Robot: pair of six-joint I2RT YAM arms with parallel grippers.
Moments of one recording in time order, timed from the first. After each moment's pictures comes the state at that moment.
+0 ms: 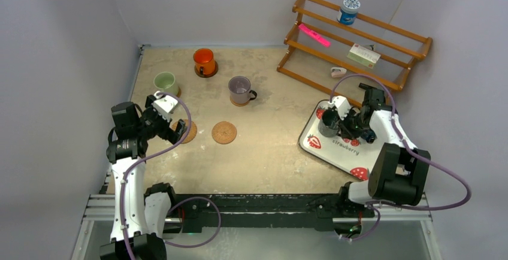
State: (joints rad) left arm 0.27 0.77 0.75 -0.62 0.71 0.64; right arm -0.24 1.40 0.88 -0.78 -0.40 -1.03
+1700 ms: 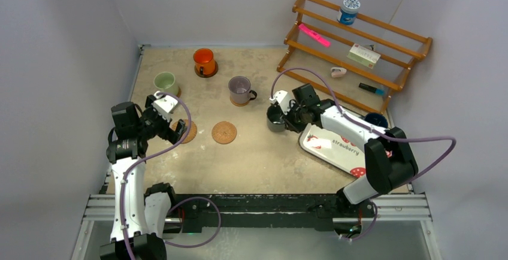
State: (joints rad) left arm 0.27 0.77 0.75 -0.62 0.71 0.64; right arm 0.48 1.52 0.97 -0.50 -0.19 -0.43
